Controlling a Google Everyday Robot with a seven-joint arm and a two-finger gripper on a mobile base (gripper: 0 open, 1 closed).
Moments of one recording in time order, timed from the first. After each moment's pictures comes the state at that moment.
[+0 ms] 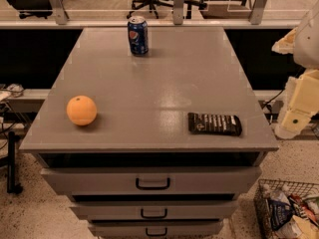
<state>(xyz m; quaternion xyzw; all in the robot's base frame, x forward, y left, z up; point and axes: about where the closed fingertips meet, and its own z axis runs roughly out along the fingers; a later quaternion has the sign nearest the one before) 0.438 -0.216 0.977 -0.60 0.78 -0.04 0.16</state>
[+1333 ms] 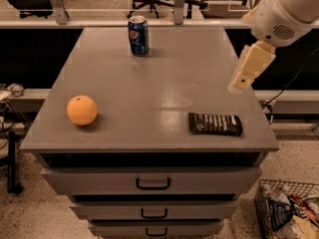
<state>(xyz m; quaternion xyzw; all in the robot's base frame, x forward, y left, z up) 0.550 -0.182 0.978 -0.59 0.76 -0.03 0.27</state>
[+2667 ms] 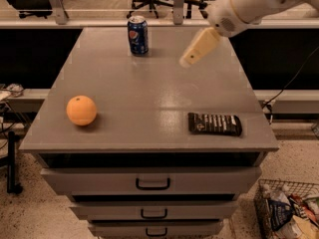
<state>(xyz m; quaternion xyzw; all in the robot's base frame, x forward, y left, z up) 0.663 -0.101 0.966 -0.53 0.75 0.05 0.39</state>
